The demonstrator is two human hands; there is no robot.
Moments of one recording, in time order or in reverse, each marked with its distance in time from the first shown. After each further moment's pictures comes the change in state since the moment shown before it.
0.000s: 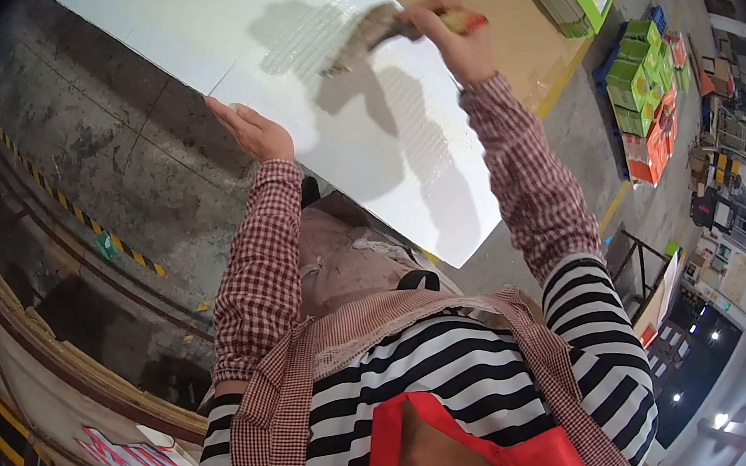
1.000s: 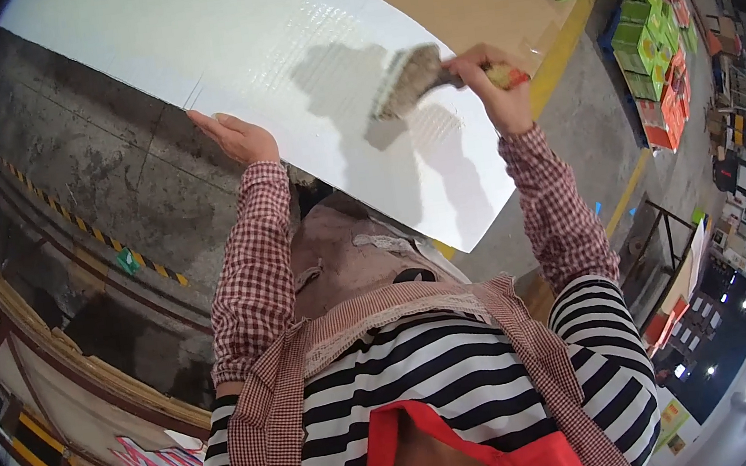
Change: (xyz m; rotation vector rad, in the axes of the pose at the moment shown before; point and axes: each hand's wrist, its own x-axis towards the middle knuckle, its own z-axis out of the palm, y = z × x) left_hand 0.000 -0.005 0.000 0.054 -0.003 0.036; right_hand -0.106 0.006 -0.066 0.014 0.064 0.118
